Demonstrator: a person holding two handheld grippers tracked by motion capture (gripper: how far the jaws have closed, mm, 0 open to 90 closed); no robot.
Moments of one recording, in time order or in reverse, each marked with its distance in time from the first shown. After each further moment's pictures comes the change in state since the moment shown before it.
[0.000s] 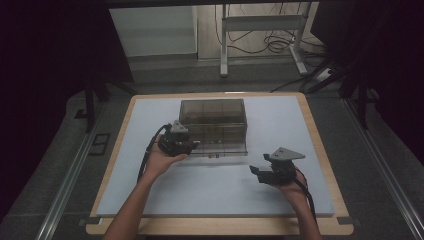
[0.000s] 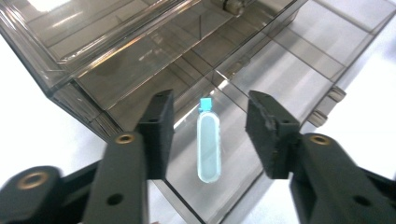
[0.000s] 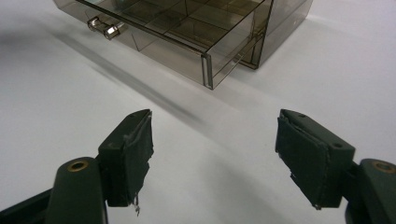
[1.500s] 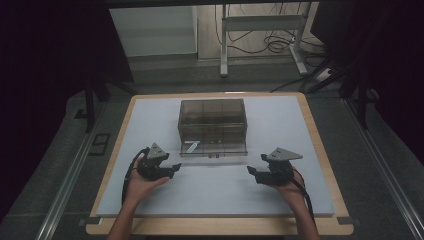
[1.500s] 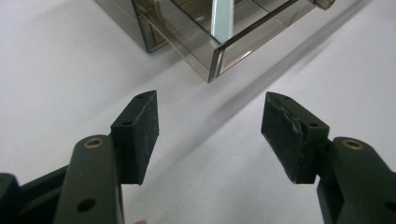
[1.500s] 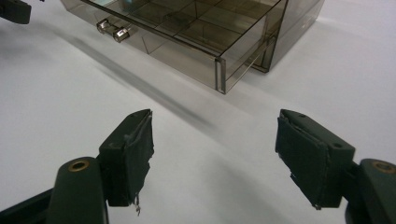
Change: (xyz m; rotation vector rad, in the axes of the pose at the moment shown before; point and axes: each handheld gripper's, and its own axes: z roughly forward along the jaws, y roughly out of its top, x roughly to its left) left arm -0.006 -0.082 -0.035 -0.012 0.048 -0.076; right arm 0.006 0.001 0.004 -0.003 0.015 -0.002
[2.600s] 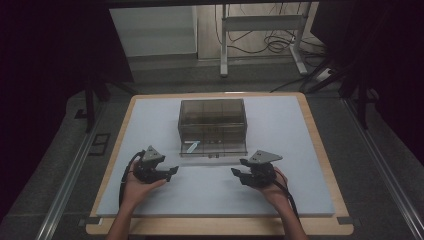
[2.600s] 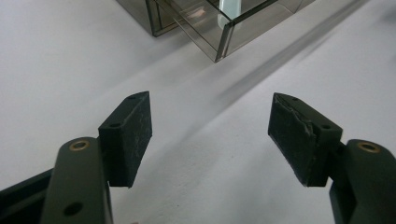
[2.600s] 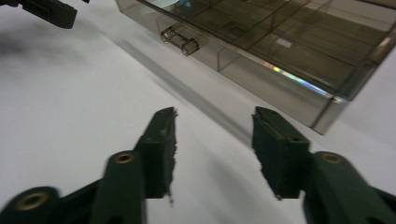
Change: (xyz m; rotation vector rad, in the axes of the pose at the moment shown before) left arm 0.003 -0.011 -0.004 0.003 -0.009 -0.030; right arm 0.038 0.012 0.027 0.006 0.093 -0.062
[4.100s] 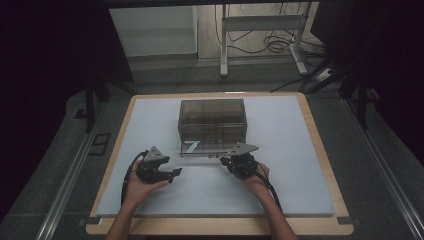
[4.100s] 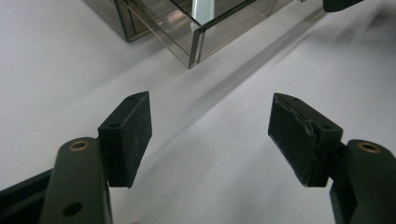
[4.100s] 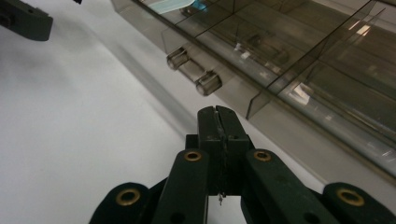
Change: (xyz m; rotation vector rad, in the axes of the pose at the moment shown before) left arm -0.002 0.002 0.004 -0.013 -0.073 0.008; right arm 0.008 0.026 0.052 0.061 0.016 -0.055
